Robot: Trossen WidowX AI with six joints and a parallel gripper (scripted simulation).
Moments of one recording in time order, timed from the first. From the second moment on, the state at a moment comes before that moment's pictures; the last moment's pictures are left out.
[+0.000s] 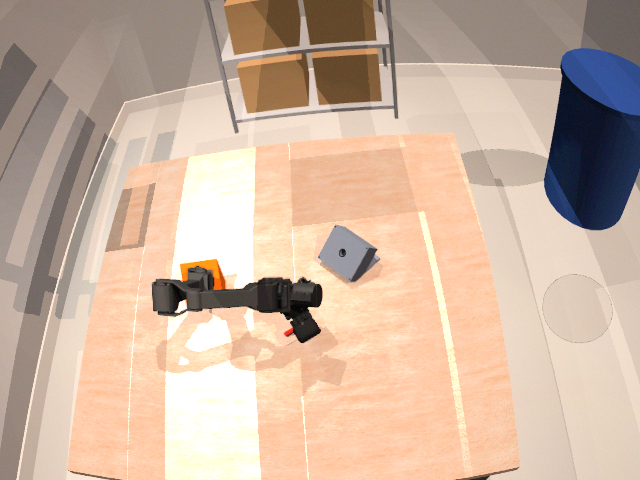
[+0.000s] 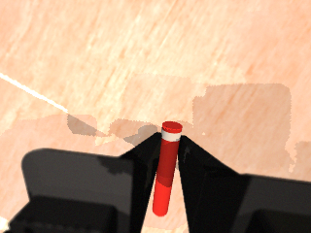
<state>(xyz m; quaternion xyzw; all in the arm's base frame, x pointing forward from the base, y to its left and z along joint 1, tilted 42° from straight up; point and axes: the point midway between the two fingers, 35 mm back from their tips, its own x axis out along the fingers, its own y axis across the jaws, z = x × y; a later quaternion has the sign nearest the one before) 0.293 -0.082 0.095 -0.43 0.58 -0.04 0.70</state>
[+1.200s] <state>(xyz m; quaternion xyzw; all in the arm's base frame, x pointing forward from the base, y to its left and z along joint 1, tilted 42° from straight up) 0.275 -0.079 0.110 -0.43 0.46 0.03 0.78</state>
